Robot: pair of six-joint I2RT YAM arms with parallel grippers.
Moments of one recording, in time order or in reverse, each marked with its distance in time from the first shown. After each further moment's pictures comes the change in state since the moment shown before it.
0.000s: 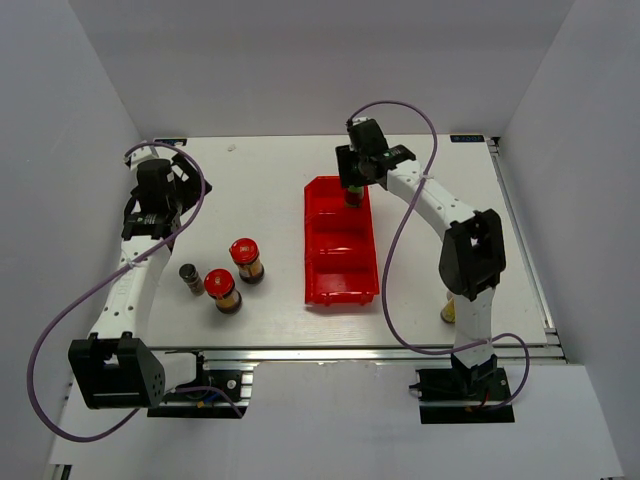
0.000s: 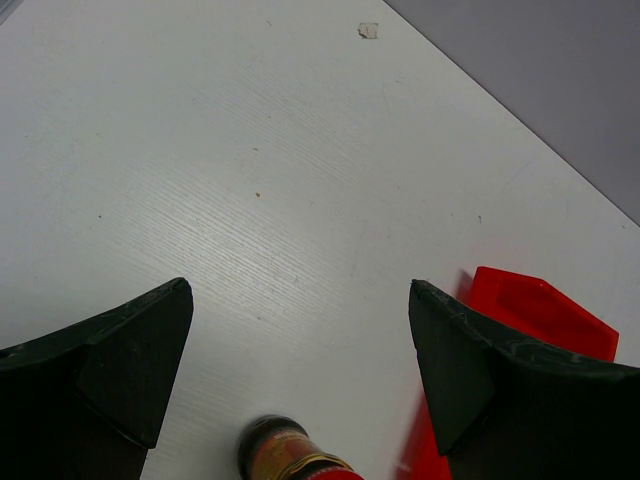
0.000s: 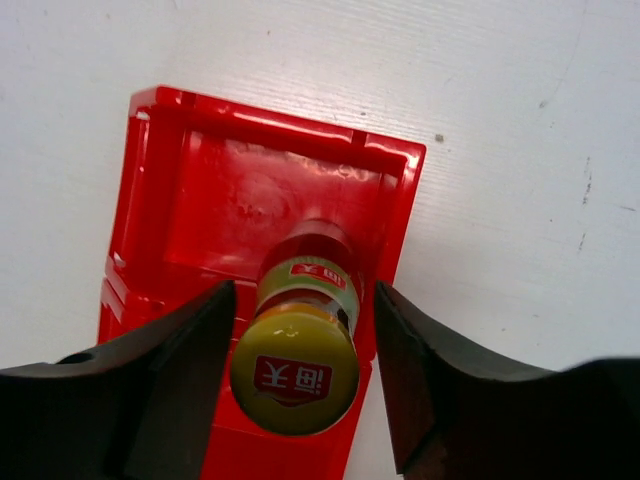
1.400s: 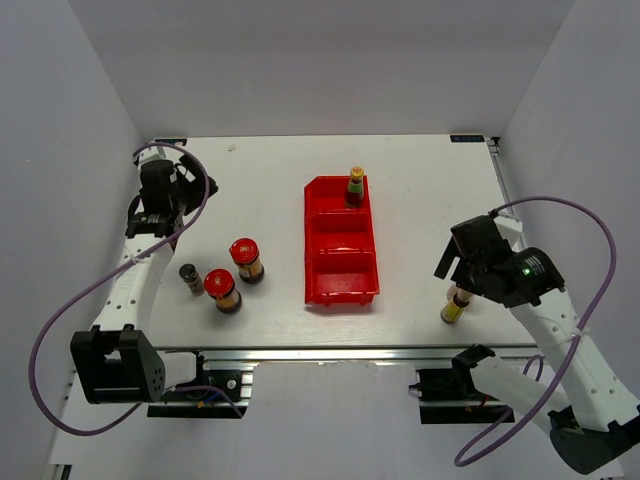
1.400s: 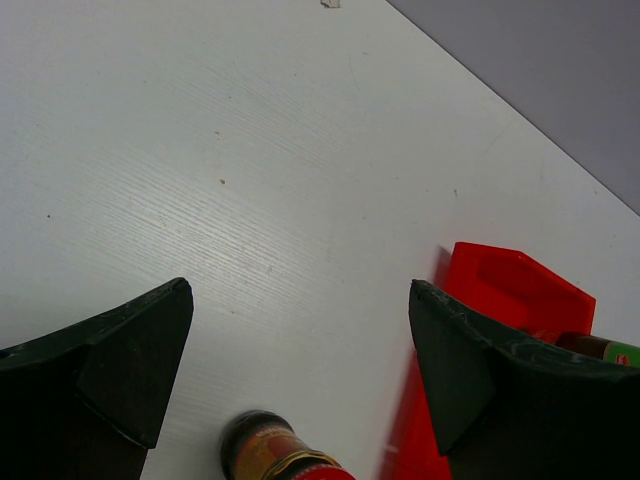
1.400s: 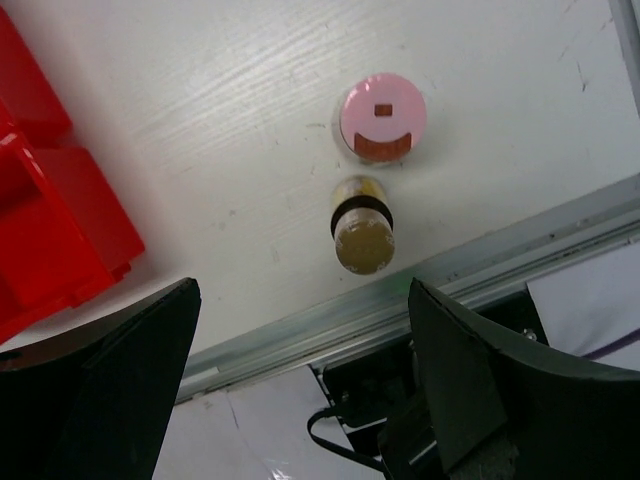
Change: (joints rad) left arm 0.000 0.025 -0.025 0.057 0.095 -0.001; right arm -0.037 -1.150 -0.722 -0.681 0.290 0.573
